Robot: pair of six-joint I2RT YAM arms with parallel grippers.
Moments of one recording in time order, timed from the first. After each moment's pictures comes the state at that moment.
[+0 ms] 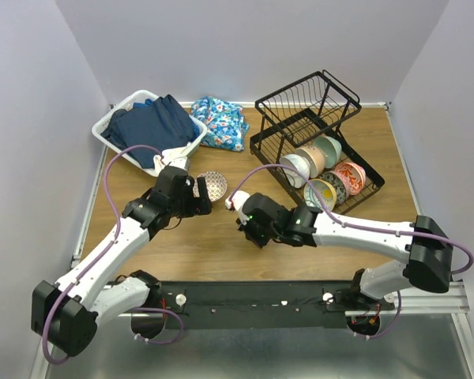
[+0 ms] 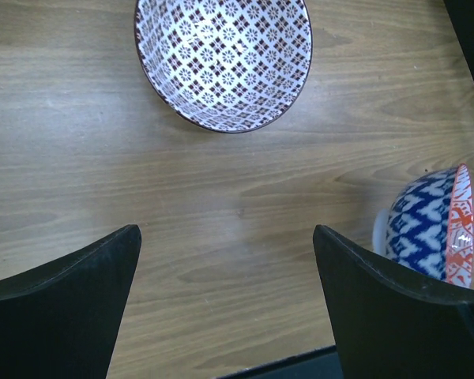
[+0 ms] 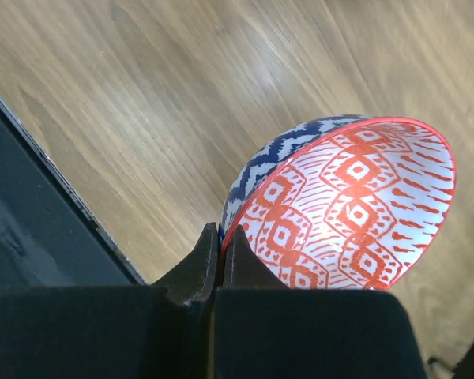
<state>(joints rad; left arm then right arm) -0.50 0.97 0.76 -0.54 -0.07 -0.54 1.11 1.42 1.00 -0.45 0.08 0.13</state>
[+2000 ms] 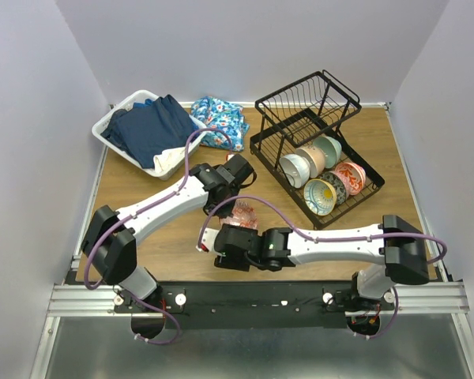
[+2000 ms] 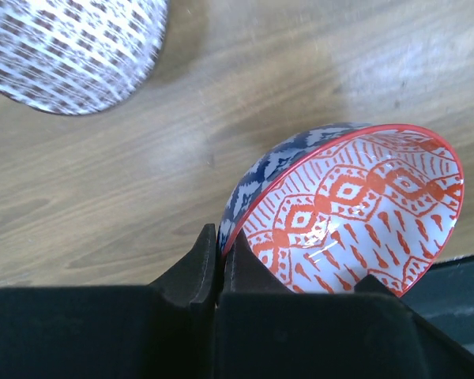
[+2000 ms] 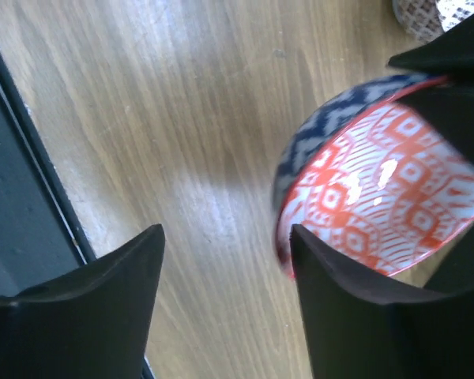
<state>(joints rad) -0.82 1.56 1.26 -0.98 -0.15 -0.43 1.39 1.60 1.11 -0.48 0.35 -0.19</state>
